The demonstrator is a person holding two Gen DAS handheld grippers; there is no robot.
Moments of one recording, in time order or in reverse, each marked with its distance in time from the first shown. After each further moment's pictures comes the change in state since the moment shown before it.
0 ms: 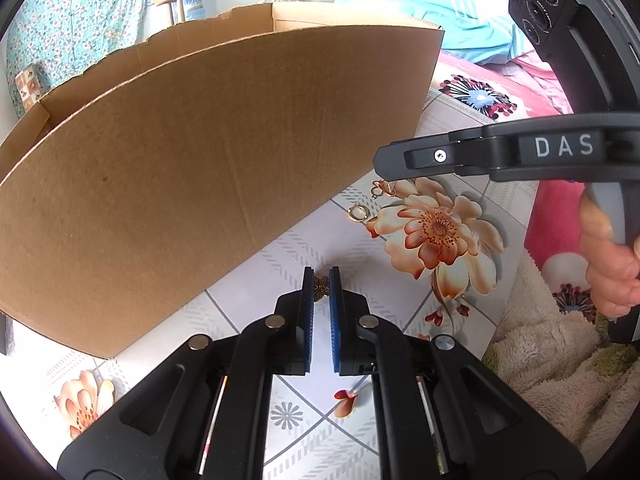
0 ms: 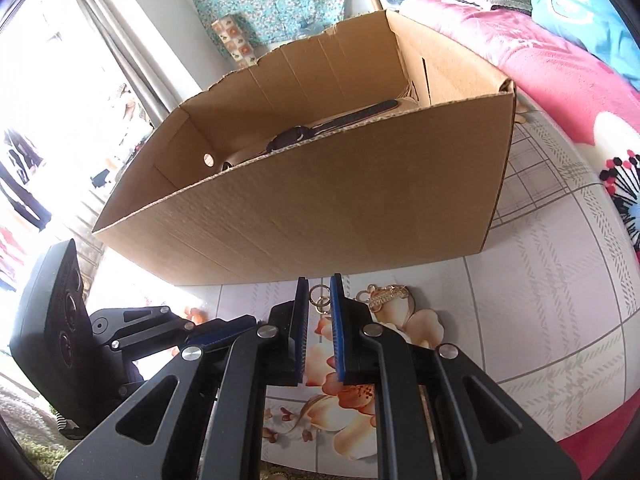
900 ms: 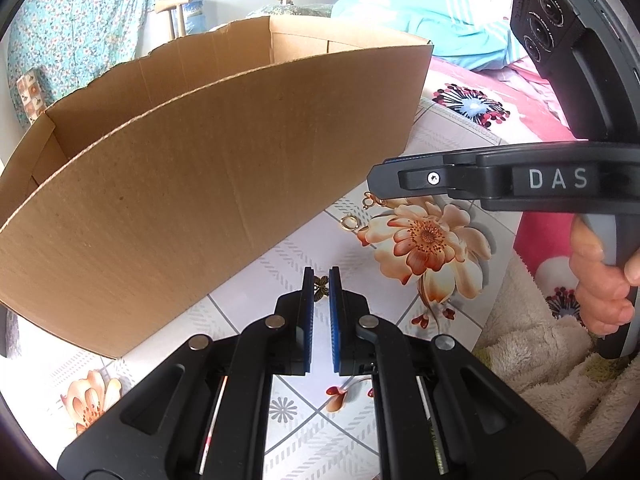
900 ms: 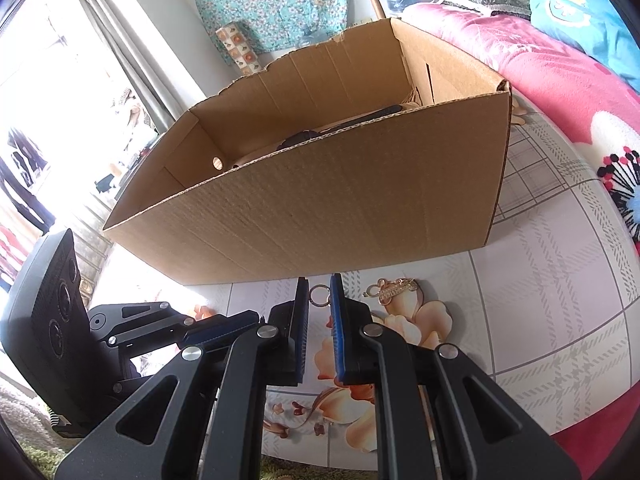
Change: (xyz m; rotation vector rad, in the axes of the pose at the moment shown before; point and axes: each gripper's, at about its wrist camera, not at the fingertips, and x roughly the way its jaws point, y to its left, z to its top) left arm -0.009 -0.004 0.006 0.005 -0.022 0.000; right arm -0.007 0.005 -0.004 -0.003 -0.028 0.009
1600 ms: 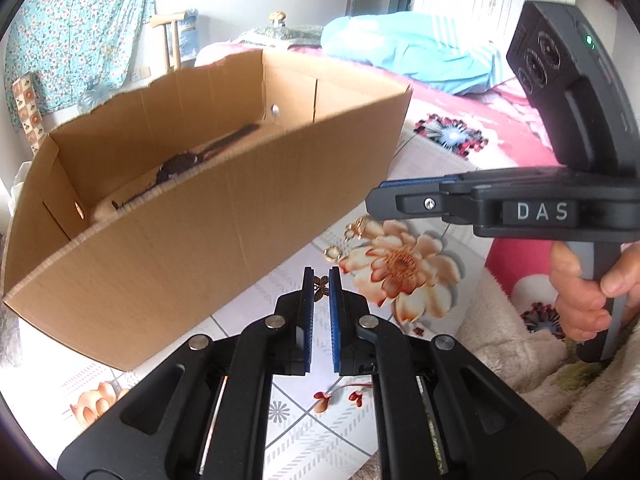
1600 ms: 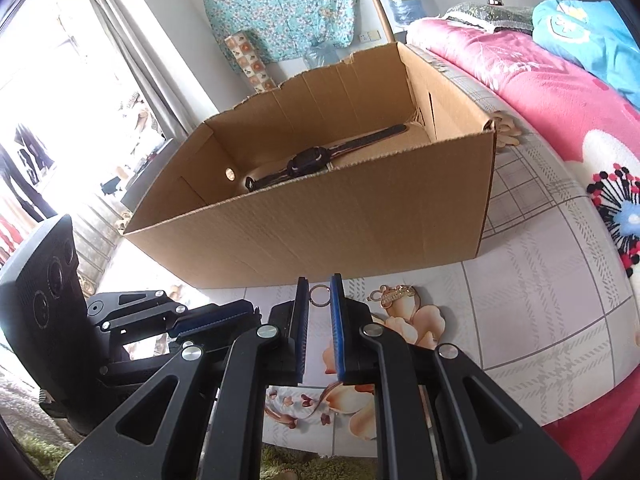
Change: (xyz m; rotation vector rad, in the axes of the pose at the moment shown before) left arm -0.032 0.005 0.010 -0.003 -0.085 -0.064; right arm -0.025 0.008 -0.001 -0.022 -0.044 0.016
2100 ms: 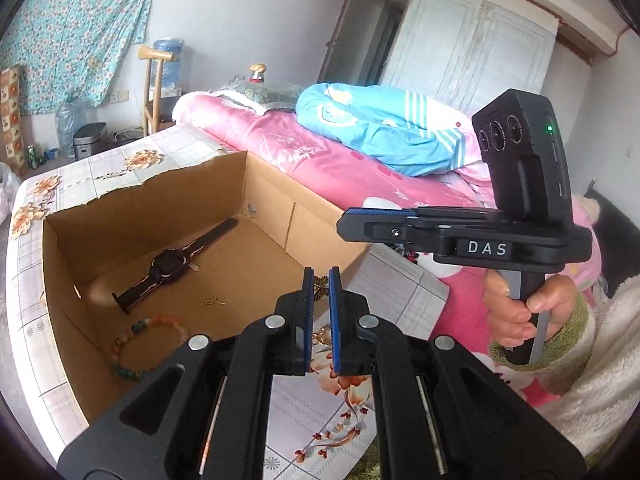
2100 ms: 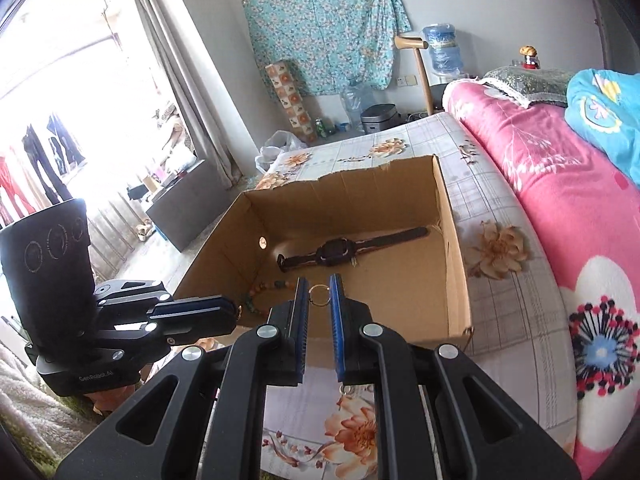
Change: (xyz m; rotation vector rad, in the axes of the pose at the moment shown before) left arm -0.048 0.031 0.082 -0.091 -0.144 -0.169; right arm -0.035 0.012 0.088 -0.135 -0.098 0.076
